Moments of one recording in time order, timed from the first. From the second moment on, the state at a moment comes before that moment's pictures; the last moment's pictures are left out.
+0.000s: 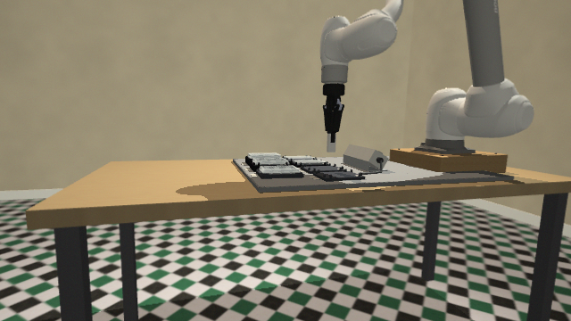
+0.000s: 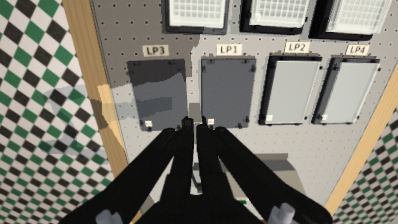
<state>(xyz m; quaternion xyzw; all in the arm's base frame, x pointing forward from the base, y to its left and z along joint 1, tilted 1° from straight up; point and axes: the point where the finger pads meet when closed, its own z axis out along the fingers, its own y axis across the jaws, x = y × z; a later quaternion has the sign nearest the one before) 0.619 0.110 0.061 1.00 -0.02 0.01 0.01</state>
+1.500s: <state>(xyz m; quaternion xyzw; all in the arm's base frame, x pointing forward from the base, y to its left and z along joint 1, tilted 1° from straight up) 0.804 0.032 0.065 1.00 -0.02 0.01 0.01</state>
